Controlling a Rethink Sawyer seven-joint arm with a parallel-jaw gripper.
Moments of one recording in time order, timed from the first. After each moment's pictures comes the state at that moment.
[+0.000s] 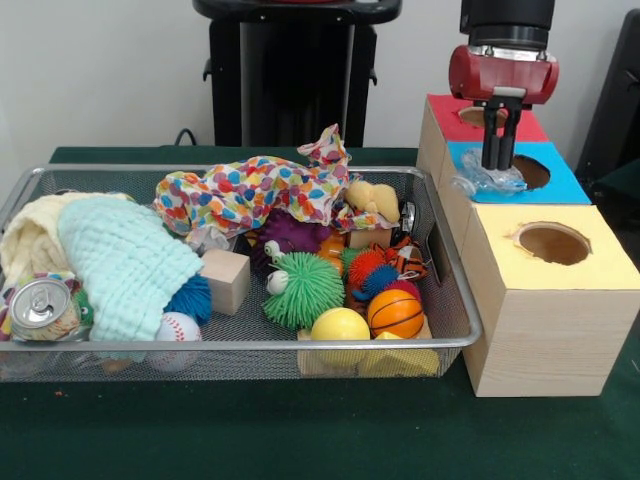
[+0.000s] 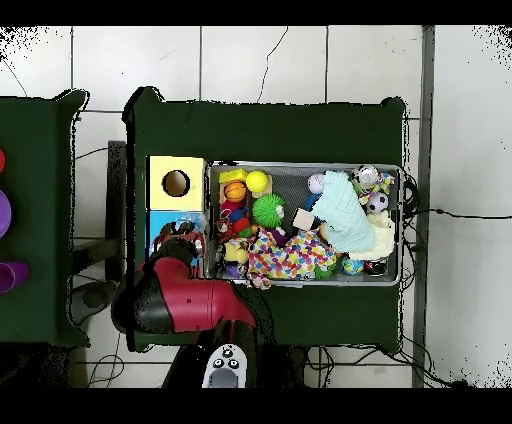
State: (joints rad) arm 0.15 -0.75 -0.12 1.98 0.07 -0.10 1.62
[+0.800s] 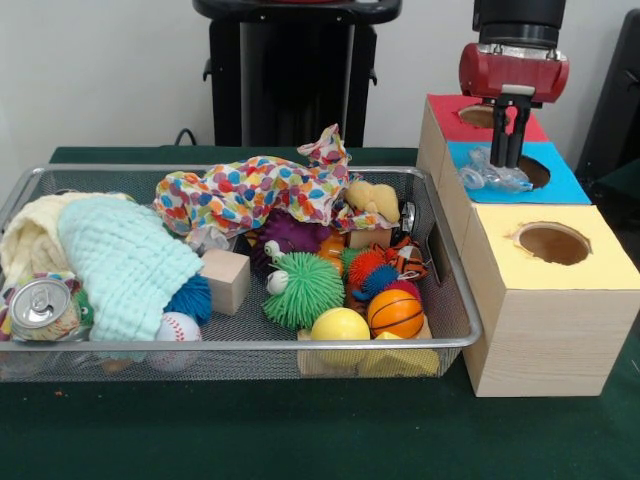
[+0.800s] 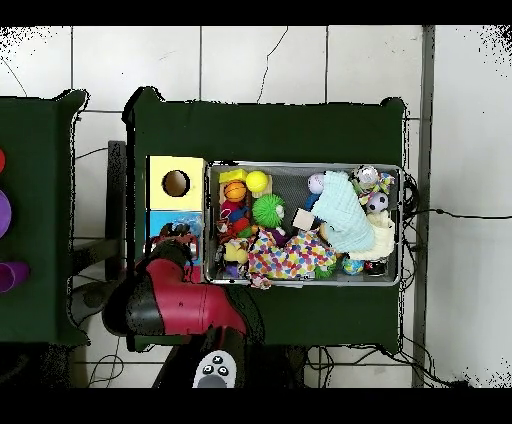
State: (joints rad) arm 0.20 -0.74 -0.15 1.99 0.17 -0.10 1.62
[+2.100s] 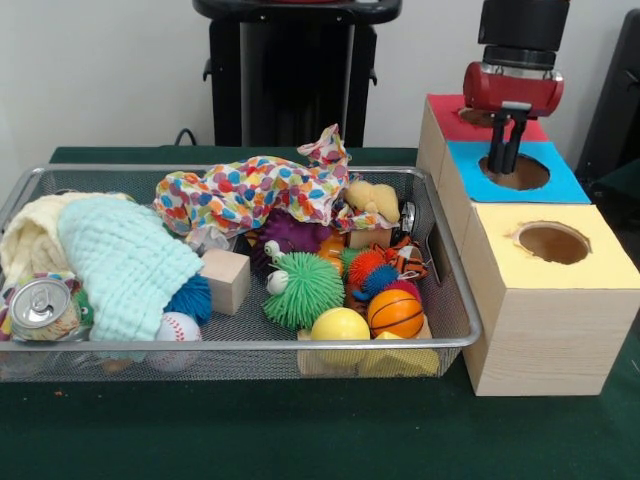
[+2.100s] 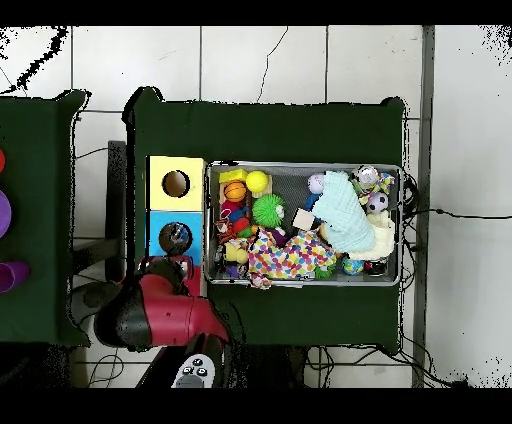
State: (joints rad) arm 0.28 -0.68 -0.17 2.03 0.24 -0.07 1.62
